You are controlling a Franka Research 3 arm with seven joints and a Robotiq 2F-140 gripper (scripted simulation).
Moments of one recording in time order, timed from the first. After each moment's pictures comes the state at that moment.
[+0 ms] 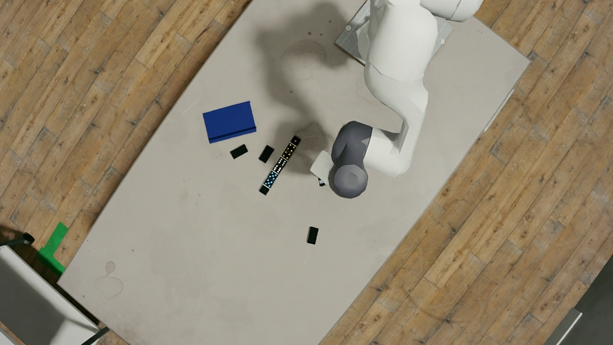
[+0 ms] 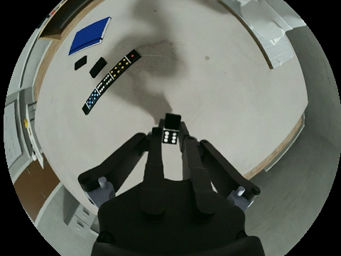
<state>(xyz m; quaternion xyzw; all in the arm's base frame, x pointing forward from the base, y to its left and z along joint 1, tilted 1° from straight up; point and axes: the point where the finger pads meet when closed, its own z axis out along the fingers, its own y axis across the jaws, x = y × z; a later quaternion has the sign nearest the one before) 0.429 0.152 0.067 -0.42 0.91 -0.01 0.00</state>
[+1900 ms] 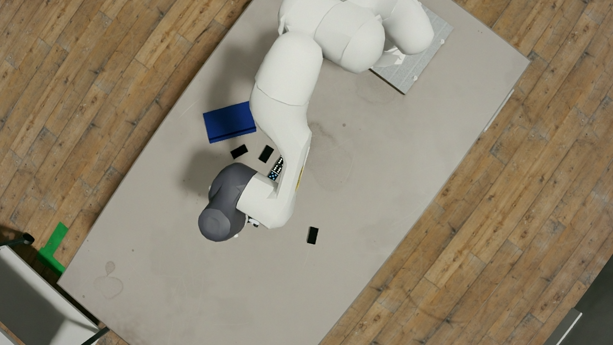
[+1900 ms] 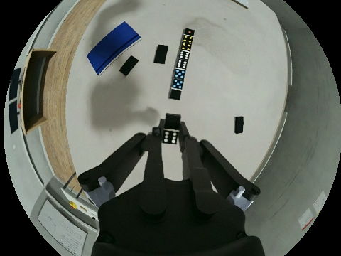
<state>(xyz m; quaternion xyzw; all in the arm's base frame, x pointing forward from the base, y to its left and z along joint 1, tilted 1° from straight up) 0.673 -0.009 0.117 -0.07 1.00 0.00 0.01</state>
